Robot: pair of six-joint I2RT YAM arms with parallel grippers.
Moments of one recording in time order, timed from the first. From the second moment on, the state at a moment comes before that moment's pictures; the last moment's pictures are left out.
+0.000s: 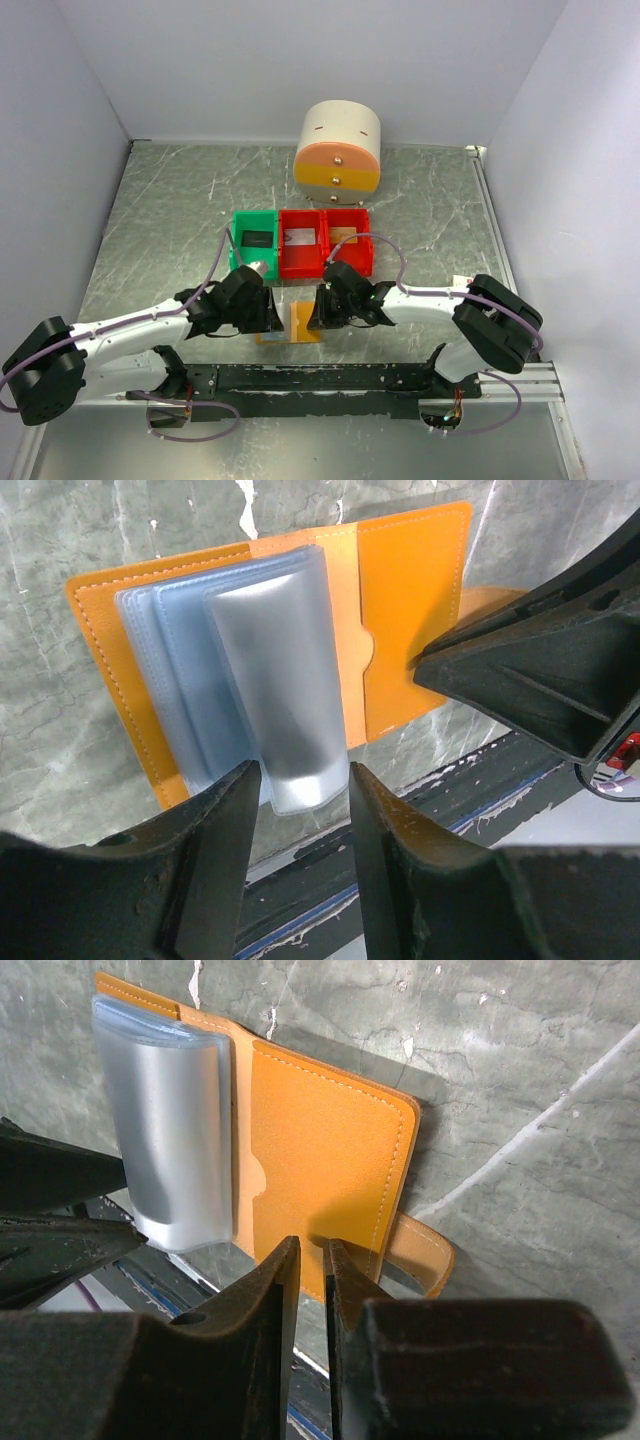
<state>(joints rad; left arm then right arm) -0.89 1.08 0.46 -0.30 0.08 -0.91 0.94 1.47 0.57 -0.01 -0.19 0.90</state>
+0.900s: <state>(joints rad) -0.95 1.28 0.41 0.11 0.23 -0.99 0.94 1.43 0.50 0.07 -0.20 0.96</state>
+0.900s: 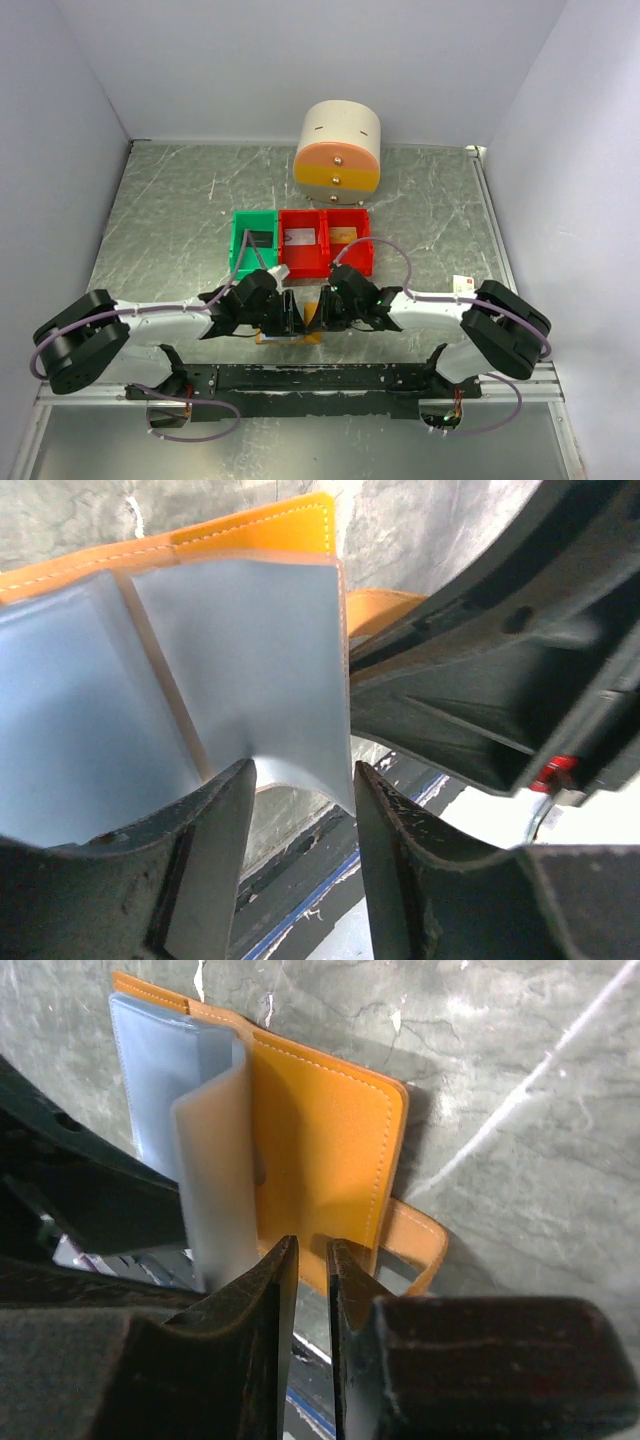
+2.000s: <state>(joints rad) -1.03 1.25 0.44 0.03 0.13 -0.99 0.92 1.51 0.60 0.02 -0.19 0.95</state>
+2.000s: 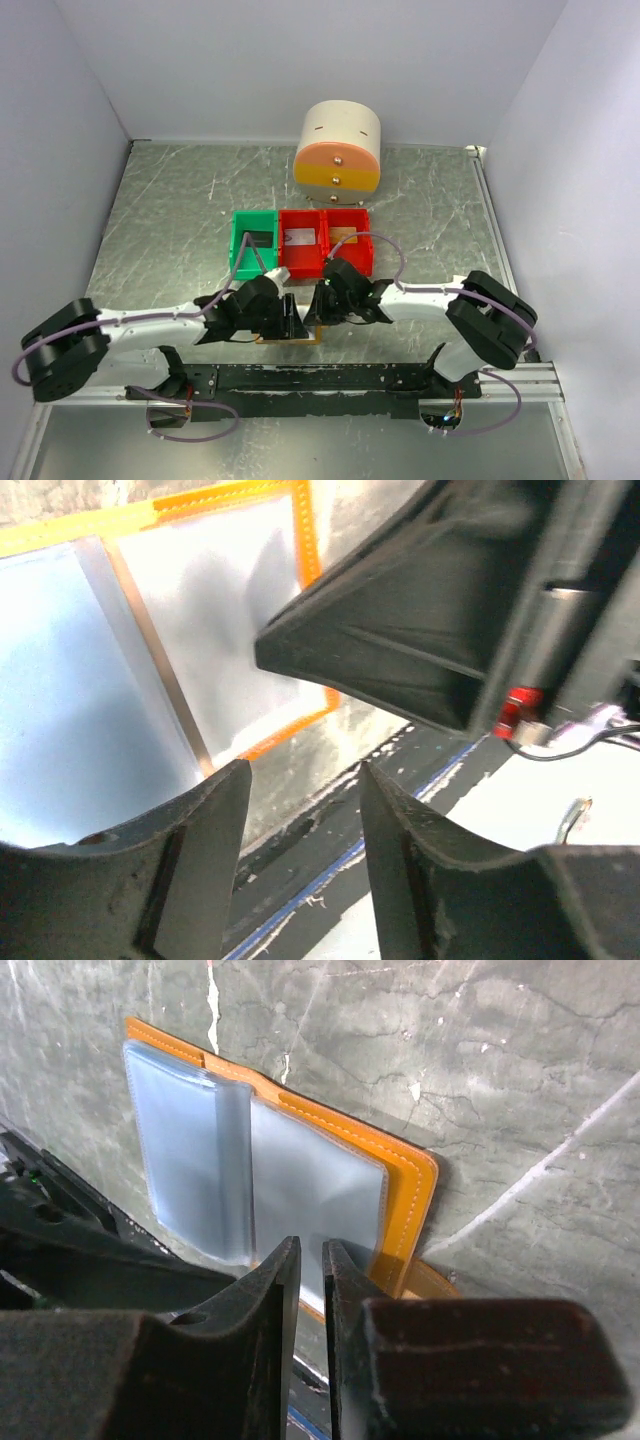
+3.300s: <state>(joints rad) -1.00 1.07 0.48 -0.34 -0.10 -0.98 0.92 1.48 0.53 0.11 -0.19 0.97</state>
